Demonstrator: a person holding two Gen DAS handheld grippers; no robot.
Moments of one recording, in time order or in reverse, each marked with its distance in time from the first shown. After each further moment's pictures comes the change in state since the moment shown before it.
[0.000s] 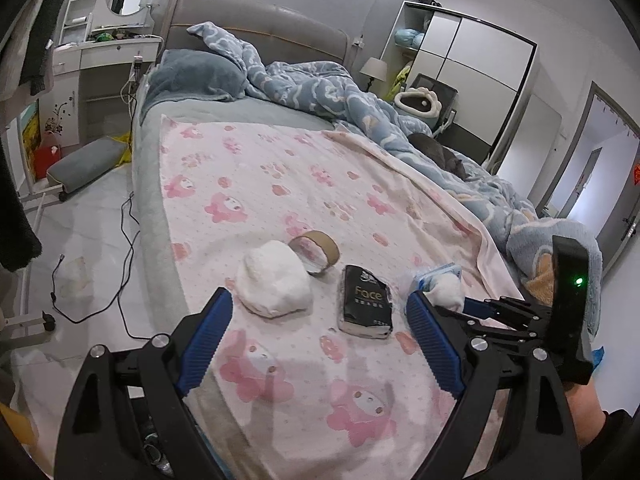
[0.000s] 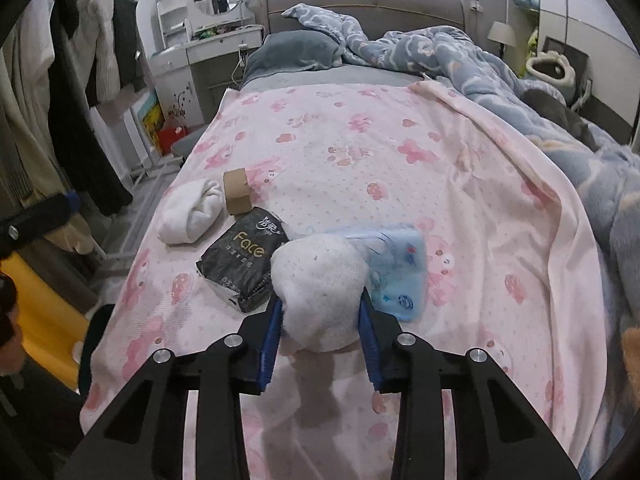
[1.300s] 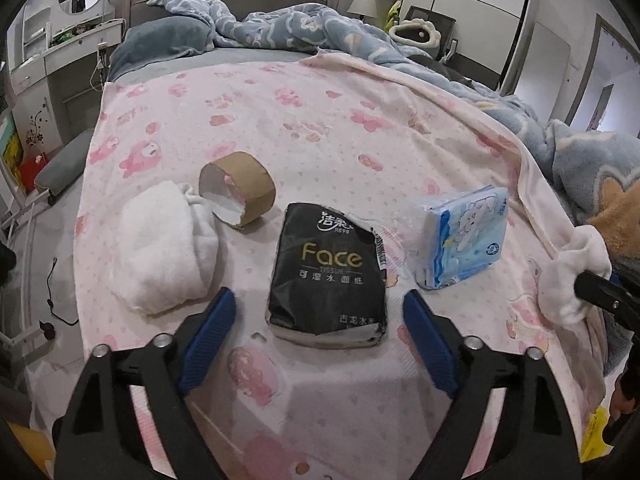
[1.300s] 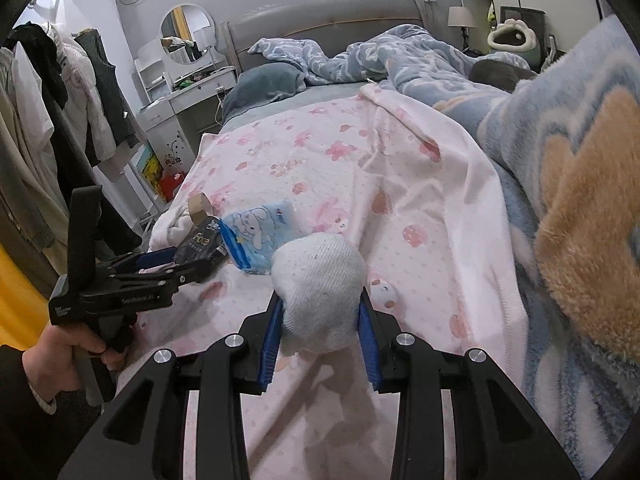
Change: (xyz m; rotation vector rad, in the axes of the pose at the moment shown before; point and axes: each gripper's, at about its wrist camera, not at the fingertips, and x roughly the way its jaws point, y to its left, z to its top) left arm 0.125 -0.052 -0.028 0.130 0.193 0.077; right arm -0.060 -0.087 -0.047 0.170 -0.088 0.064
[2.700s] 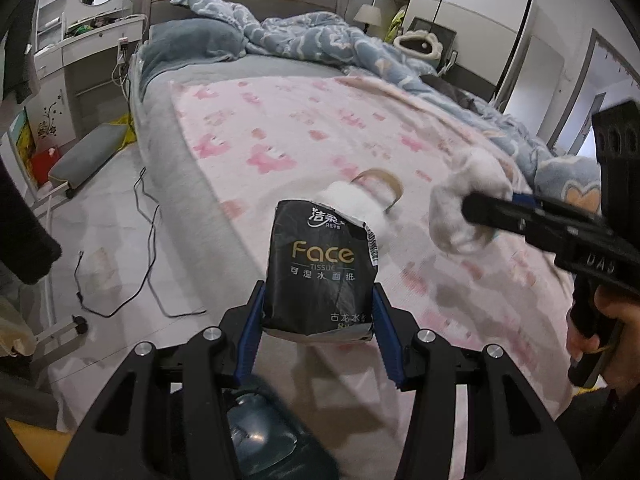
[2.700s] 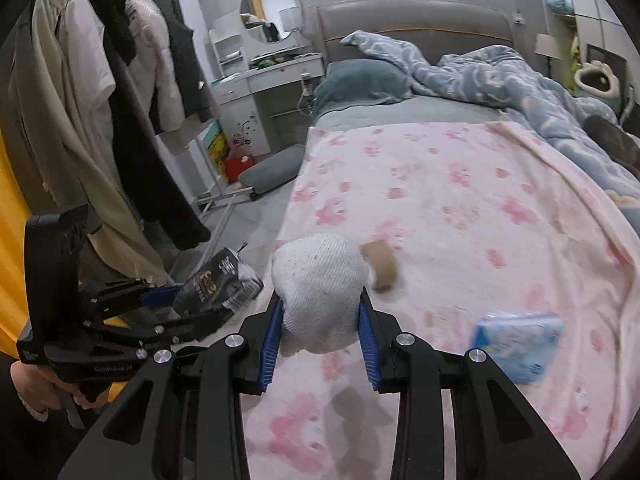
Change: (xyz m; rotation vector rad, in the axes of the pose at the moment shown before) left arm -0.113 0.120 -0.018 -0.014 0.011 -0.029; right arm 0.071 0.183 0.059 -0.182 0.030 0.172
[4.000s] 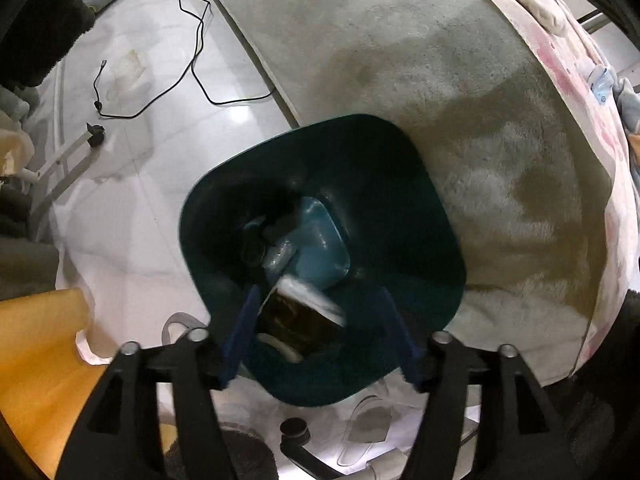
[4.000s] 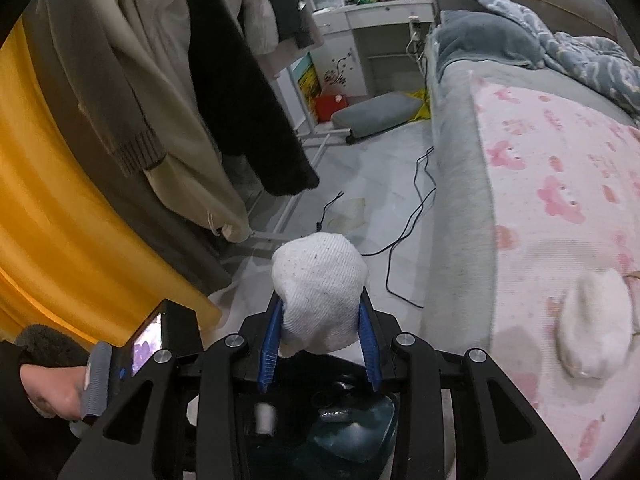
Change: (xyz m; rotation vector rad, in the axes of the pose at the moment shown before) left arm 0.024 0.134 -0.148 -0.187 0.599 0.028; right arm 0.132 0.163 0.003 -0.154 0.212 0.256
